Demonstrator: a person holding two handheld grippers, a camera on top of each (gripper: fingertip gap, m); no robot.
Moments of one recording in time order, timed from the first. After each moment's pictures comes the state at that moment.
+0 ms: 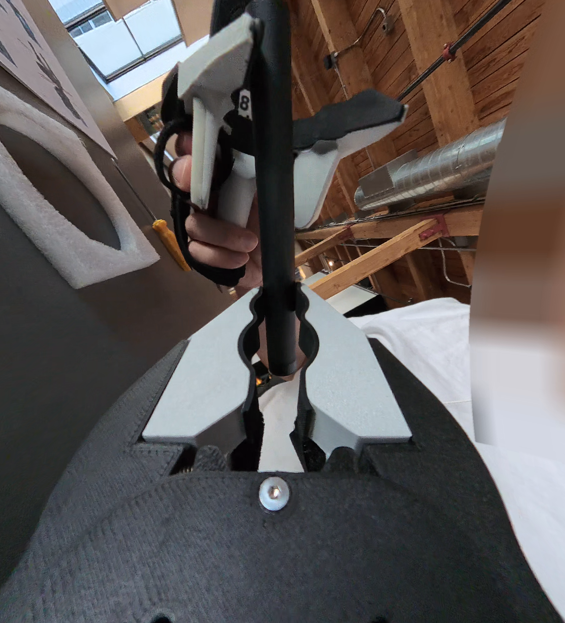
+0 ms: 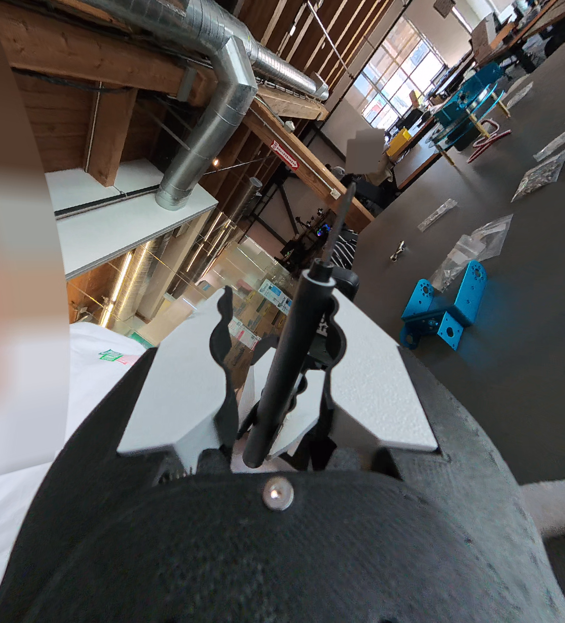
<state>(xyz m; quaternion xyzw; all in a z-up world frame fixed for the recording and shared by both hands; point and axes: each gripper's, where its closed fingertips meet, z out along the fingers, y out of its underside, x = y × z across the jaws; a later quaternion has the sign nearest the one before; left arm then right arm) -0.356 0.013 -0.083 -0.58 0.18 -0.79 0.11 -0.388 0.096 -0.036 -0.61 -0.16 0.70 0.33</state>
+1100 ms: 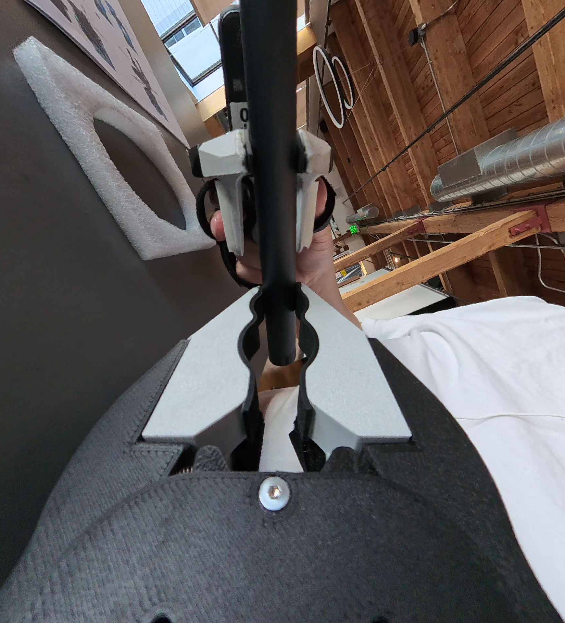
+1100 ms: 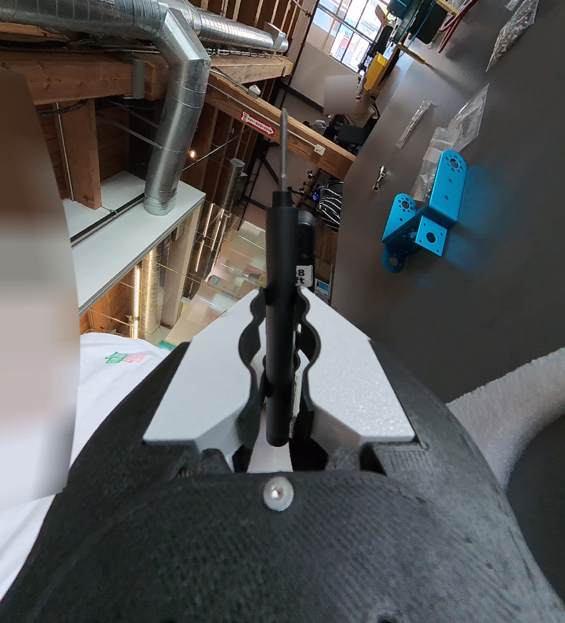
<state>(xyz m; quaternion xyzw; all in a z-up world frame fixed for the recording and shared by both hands) -0.357 0.017 -0.112 -0.66 0.19 -0.71 0.14 -0.393 0.083 -0.085 -0.66 -0.10 0.71 0.22</state>
